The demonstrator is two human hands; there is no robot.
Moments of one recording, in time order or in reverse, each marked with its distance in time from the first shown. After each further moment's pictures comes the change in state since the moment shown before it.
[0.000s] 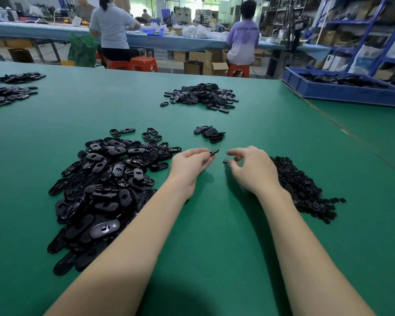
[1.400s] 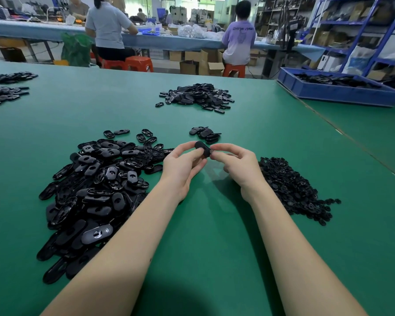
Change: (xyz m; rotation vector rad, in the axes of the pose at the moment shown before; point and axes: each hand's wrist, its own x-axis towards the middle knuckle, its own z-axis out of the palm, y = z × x) left_hand 0.000 0.004 -0.005 -0.138 -0.056 0.030; right_hand -0.003 -0.022 0.005 1.044 -0.075 0.233
